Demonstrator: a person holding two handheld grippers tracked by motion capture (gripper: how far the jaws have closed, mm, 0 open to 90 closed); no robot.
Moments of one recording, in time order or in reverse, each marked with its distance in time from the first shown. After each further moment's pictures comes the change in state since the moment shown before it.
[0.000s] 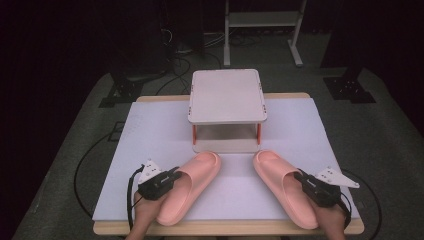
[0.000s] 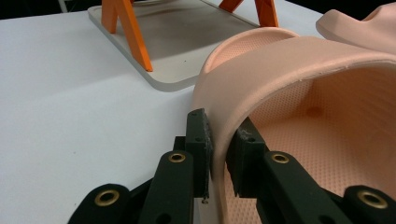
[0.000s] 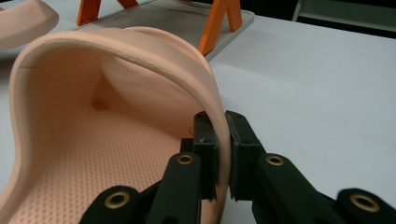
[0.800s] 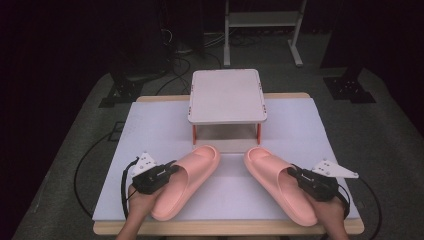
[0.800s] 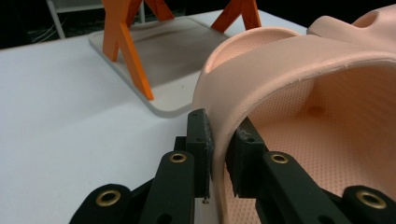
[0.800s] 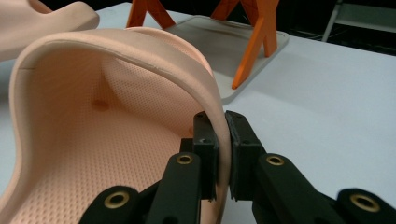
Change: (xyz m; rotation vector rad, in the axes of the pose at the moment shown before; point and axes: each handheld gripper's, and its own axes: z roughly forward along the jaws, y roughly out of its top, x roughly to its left) left arm 0.006 0.031 -0.015 -0.022 -0.038 0.026; right arm 0.009 0.033 -0.003 -0.006 0.126 -0.017
